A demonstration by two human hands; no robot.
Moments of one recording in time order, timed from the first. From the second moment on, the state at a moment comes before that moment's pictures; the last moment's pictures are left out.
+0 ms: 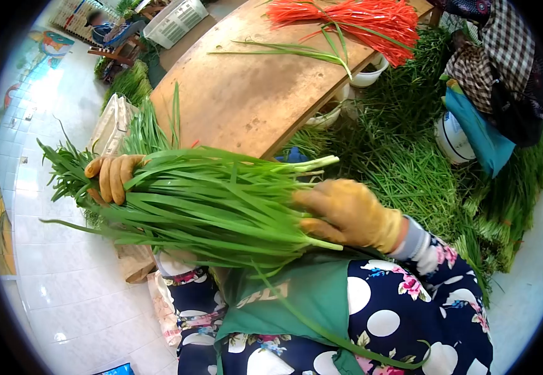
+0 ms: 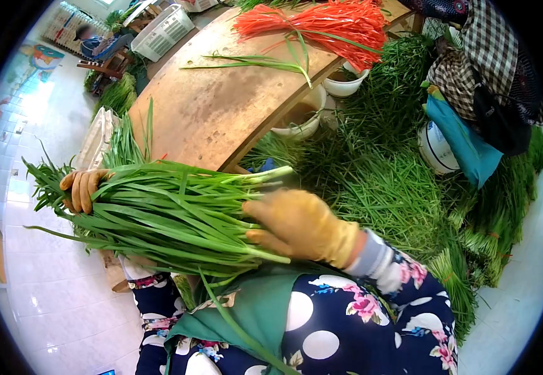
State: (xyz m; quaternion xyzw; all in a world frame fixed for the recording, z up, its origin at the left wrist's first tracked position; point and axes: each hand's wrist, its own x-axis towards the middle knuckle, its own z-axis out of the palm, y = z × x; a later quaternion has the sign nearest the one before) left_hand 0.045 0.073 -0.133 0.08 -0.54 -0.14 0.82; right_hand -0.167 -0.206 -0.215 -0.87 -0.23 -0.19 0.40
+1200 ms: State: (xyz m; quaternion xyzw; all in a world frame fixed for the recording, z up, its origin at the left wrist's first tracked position) left_hand 0.018 0.049 -0.096 -0.09 -0.56 -0.13 0.81; right_hand -0.217 -0.264 -0.248 -0.85 -0.11 -0.10 0.51
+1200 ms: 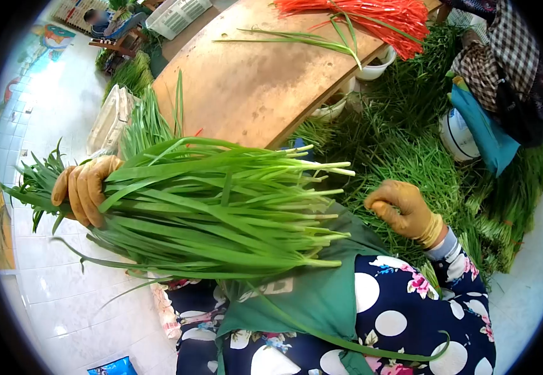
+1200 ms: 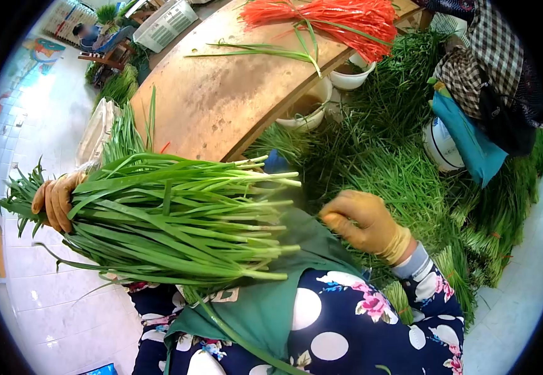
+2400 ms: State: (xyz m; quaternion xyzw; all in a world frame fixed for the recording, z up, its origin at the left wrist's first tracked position) left_hand 0.002 0.035 -0.071 -0.08 -0.65 -0.16 0.74; right_hand -0.139 -0.155 -0.195 -0.77 -0.16 -0.10 0.61
